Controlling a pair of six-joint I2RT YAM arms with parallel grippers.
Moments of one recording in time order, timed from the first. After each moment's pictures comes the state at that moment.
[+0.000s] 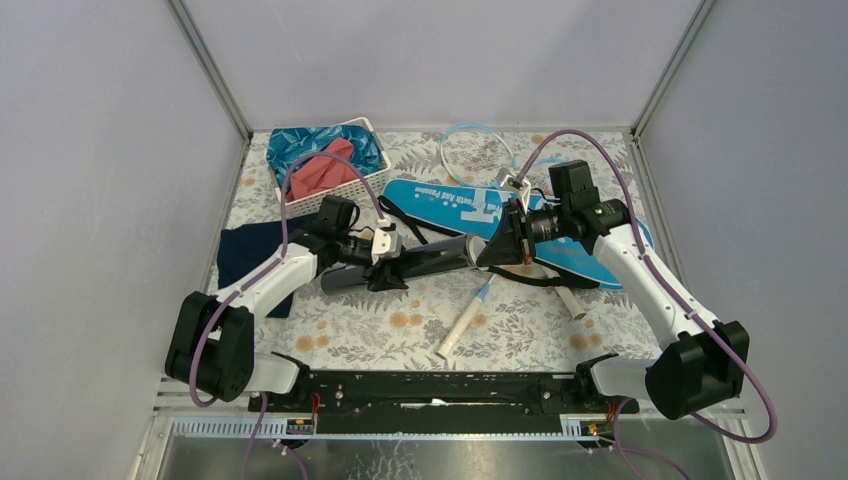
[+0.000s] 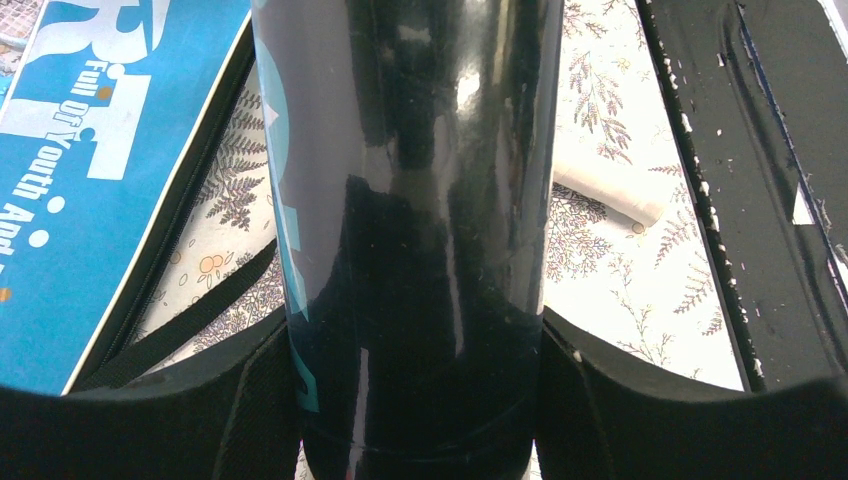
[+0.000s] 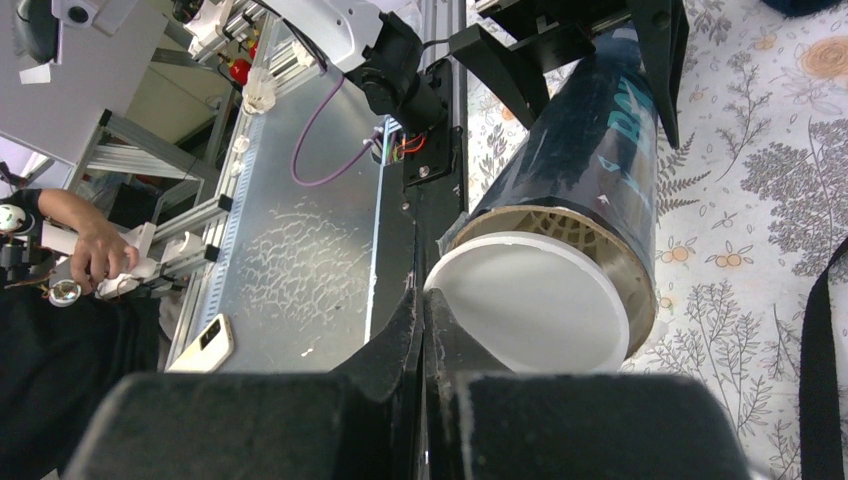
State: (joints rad) left arm -0.34 1.37 0.81 -0.33 1.12 0.92; right arm 0.32 1.28 1.12 -0.69 -1.33 -0.24
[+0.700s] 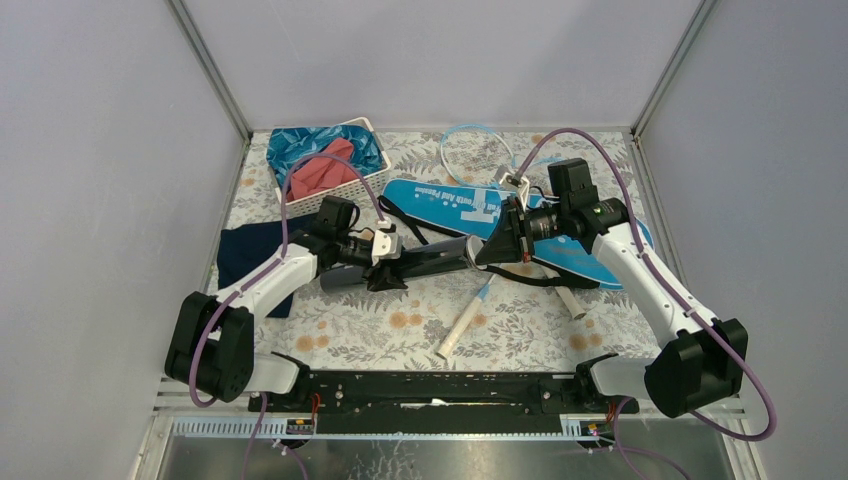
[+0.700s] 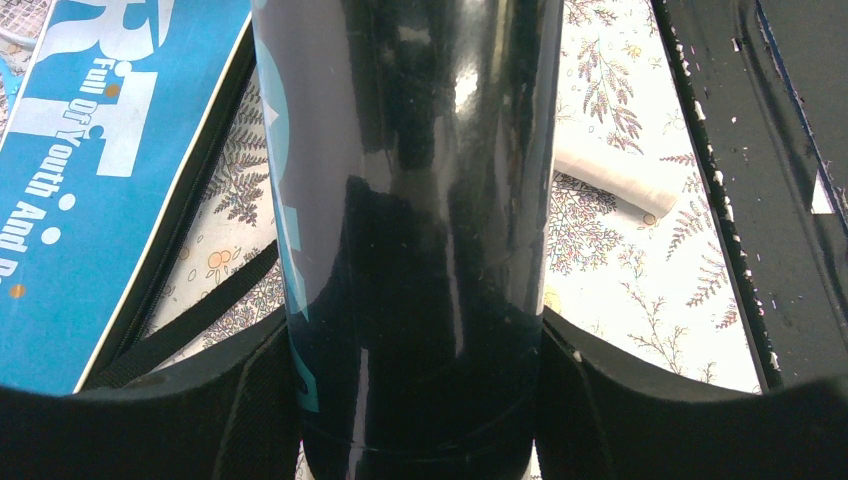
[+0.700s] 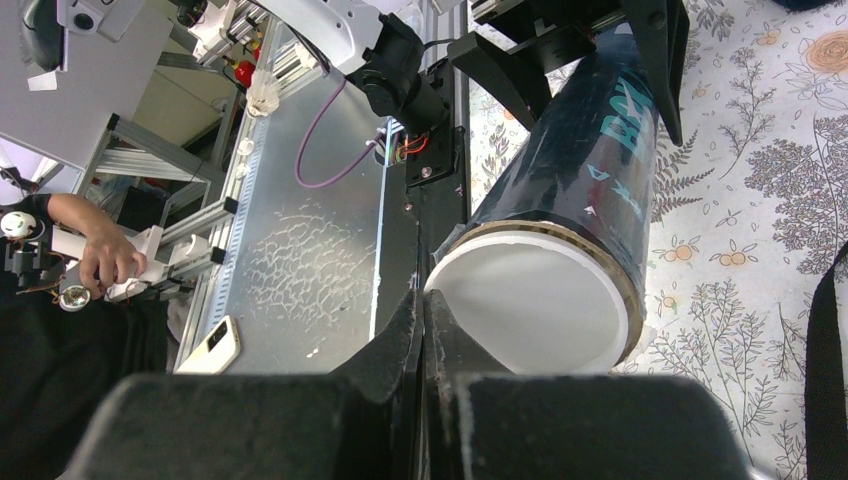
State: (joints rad) left arm -0.34 1.36 0.80 -0.33 1.10 0.94; right arm 0.33 1.29 1.13 -0.68 -1.33 -0.23
